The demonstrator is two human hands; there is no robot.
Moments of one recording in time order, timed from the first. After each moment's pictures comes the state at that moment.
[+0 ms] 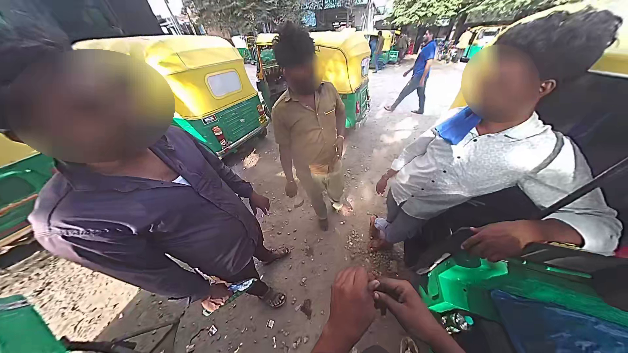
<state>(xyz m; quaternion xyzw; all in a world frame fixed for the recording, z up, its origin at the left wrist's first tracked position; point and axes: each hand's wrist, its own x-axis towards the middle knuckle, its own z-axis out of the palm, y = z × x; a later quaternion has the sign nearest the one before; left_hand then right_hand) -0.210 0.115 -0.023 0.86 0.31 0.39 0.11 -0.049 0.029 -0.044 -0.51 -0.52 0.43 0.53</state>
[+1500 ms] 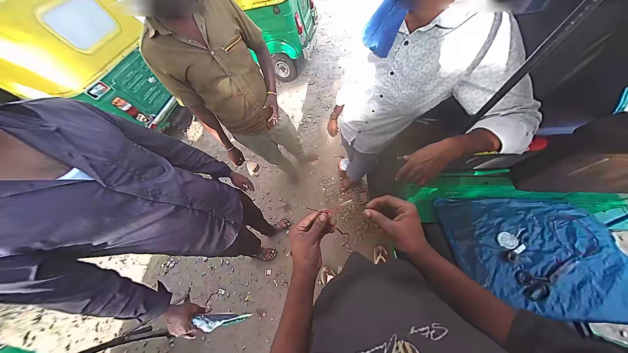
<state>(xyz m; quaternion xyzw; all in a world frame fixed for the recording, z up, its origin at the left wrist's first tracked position) -0.092 0.098 -0.033 0.45 0.29 0.39 0.75 0.100 -0.029 -0.022 -0.60 -0.39 0.26 0.64</state>
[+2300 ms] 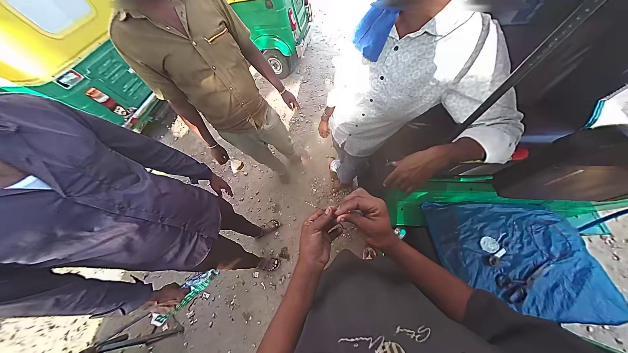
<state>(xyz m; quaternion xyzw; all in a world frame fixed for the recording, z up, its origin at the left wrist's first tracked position) -0.029 0.089 -0.038 0.28 0.36 0.30 0.84 0.118 0.015 -0.035 -0.46 -0.51 0.23 0.69</state>
